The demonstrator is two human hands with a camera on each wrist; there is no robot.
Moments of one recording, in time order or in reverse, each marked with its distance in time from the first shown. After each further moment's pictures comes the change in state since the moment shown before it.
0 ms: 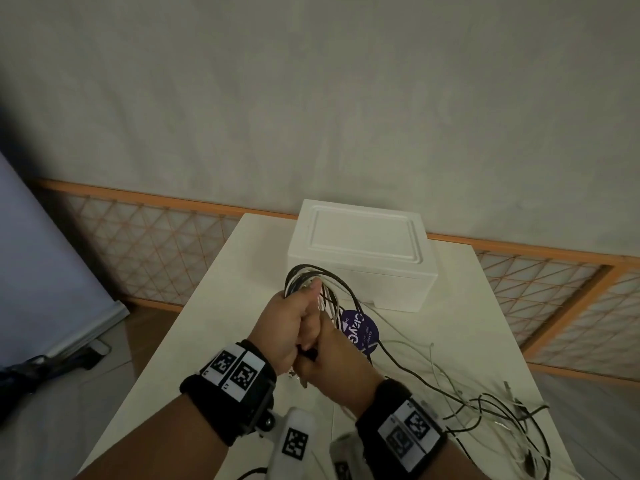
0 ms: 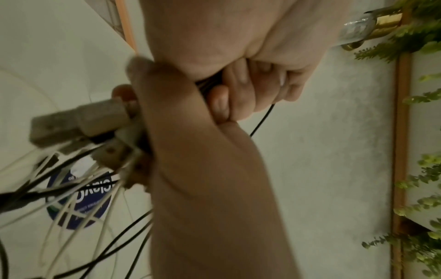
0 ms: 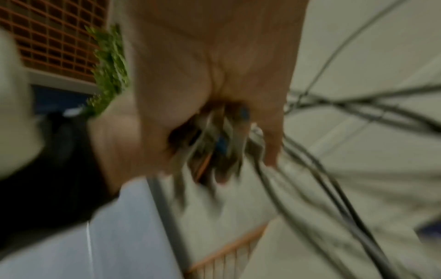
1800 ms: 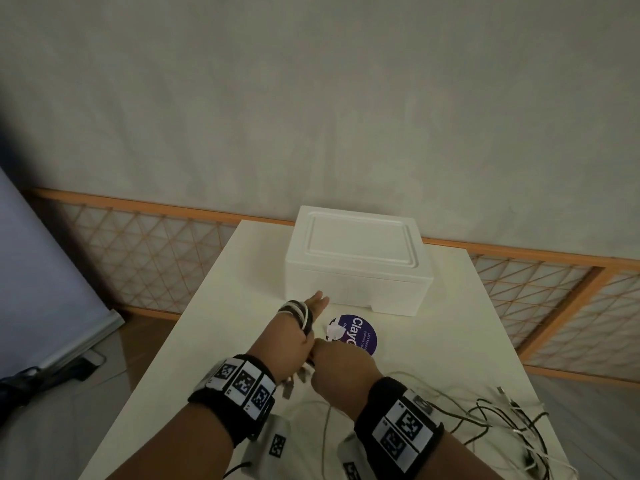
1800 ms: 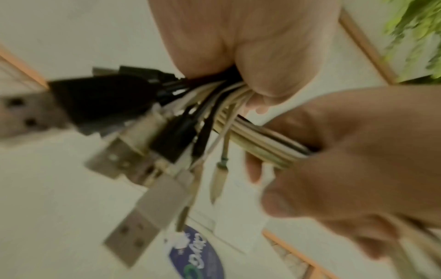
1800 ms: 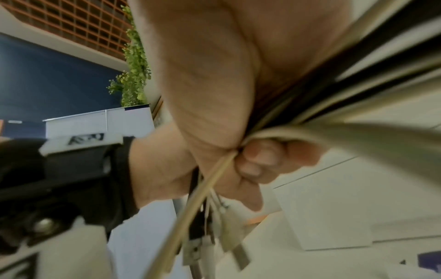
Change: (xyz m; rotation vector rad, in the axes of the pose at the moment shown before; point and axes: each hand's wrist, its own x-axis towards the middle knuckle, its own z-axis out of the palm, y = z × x) left_hand 0.024 -0.026 -0.030 1.229 -0.309 0.182; right_hand -0.002 -0.004 -0.007 -0.753 -0.339 0.143
